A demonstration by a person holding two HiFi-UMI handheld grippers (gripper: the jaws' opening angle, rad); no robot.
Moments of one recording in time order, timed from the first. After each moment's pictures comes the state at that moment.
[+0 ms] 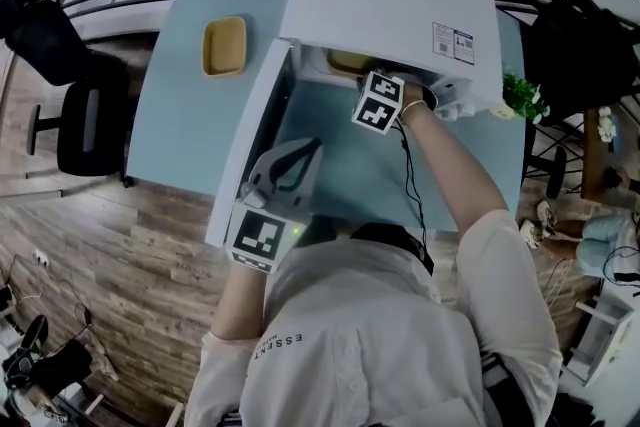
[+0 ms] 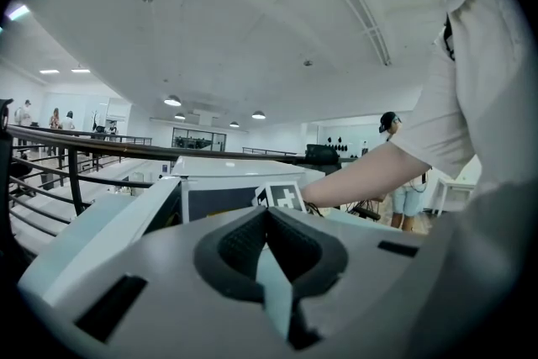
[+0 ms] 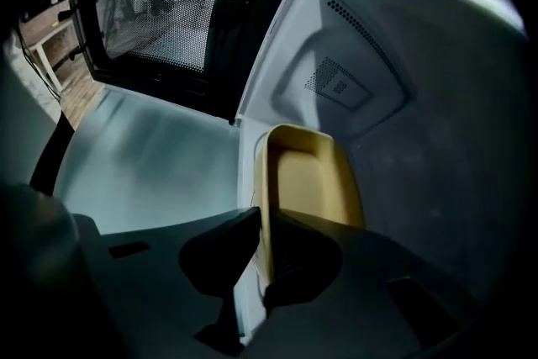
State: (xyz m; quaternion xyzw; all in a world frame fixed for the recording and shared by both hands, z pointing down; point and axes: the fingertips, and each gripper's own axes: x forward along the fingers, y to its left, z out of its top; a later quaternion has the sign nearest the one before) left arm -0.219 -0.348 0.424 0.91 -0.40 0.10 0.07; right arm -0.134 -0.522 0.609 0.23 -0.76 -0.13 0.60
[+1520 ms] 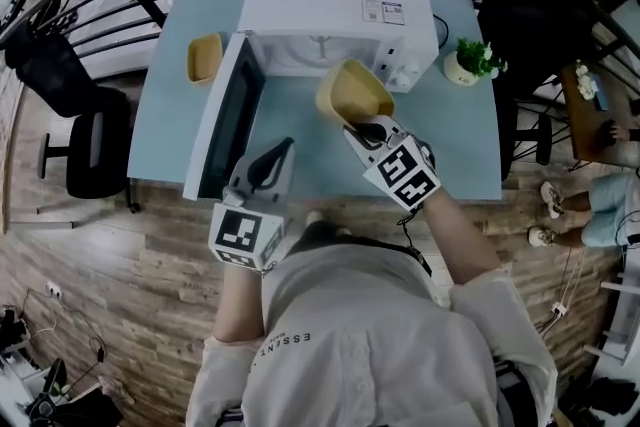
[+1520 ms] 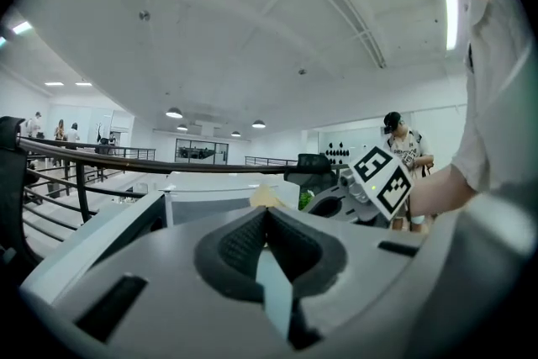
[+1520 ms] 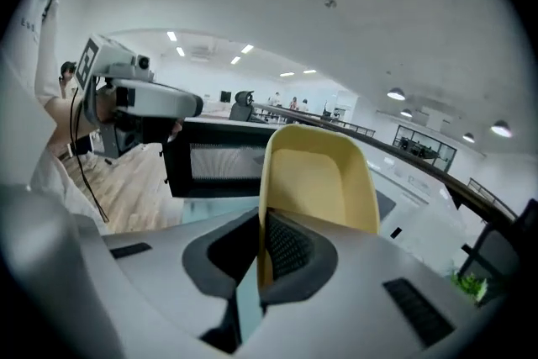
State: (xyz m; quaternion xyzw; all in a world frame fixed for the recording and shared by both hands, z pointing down) left arm -0.190 -0.258 0.393 0.91 -0.41 0.09 0.04; right arm -0.100 -0.293 0.464 0.33 -0.89 0.00 0.31
